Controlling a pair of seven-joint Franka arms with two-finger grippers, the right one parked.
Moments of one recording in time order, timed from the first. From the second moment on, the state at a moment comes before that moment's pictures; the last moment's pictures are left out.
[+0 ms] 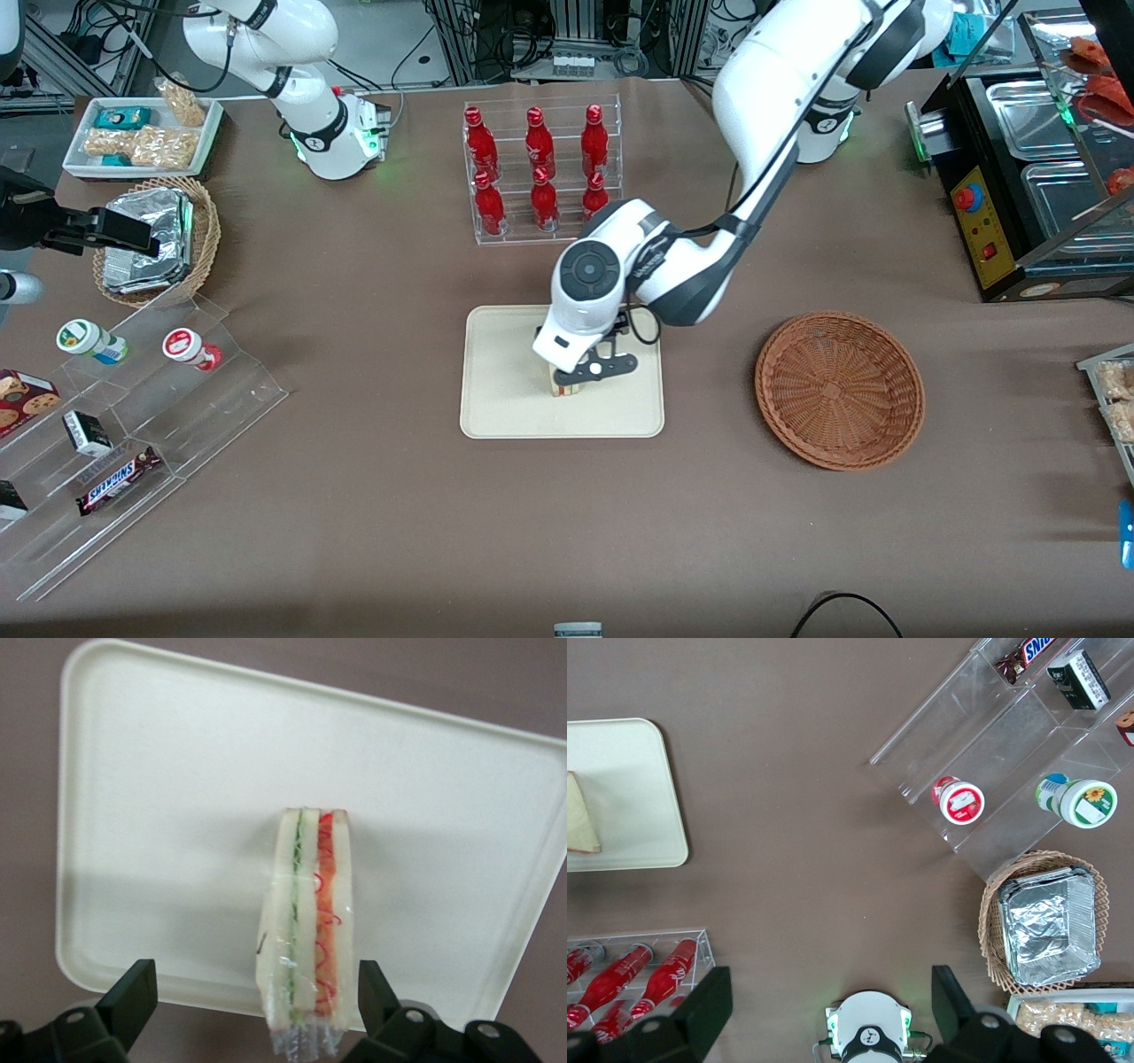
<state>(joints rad) -0.60 0.77 -0.22 -1.30 0.04 2.02 -0.97</state>
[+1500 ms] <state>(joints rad) -0.65 0.89 -0.21 -1.29 0.07 2.13 -1.10</state>
